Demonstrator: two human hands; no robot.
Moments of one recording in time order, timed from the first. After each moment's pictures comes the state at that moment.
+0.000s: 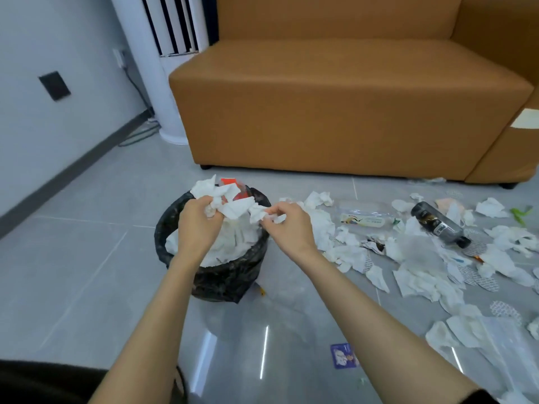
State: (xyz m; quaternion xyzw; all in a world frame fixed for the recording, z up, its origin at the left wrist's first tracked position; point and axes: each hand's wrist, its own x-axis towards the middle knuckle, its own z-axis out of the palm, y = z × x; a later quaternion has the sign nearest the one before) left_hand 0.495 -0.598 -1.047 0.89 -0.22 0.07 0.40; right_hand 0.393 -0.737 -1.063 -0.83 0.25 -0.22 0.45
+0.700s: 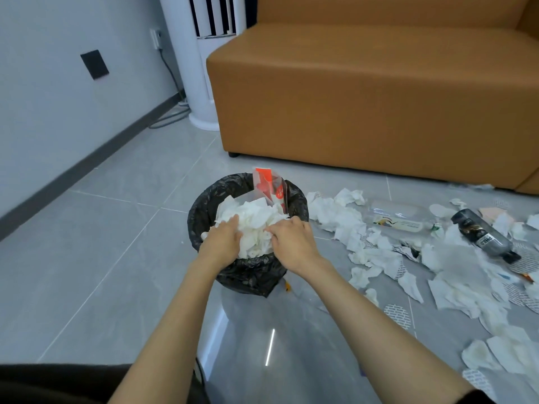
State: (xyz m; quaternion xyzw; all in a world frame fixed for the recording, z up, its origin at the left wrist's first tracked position) left_hand 0.516 -0.552 -1.096 0.94 -0.24 -0.16 0.17; right_hand 0.429 -0.690 -1.089 -0.98 0.12 -0.03 0.16
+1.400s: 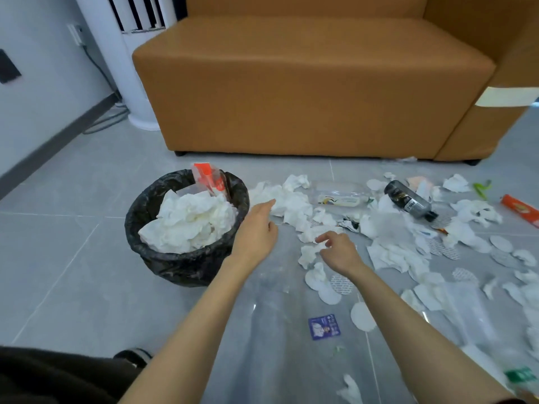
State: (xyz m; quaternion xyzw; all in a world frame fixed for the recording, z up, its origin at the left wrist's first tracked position) left_hand 0.416 -0.670 -1.080 0.86 -0.38 -0.10 0.34; right_hand 0.296 -0.819 -1.134 -0.85 0.40 0.00 0.36
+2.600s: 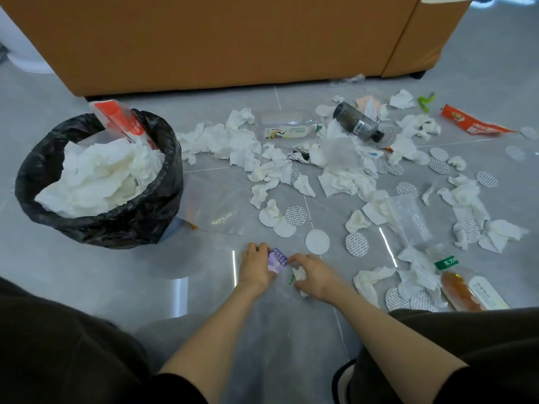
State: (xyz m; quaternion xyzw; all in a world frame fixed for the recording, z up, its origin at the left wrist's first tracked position) left_hand 0.278 -0.677 -1.254 0.86 -0.37 -0.30 0.16; right_hand 0.148 -0.766 -1.244 -0.86 0.35 0.15 0.34
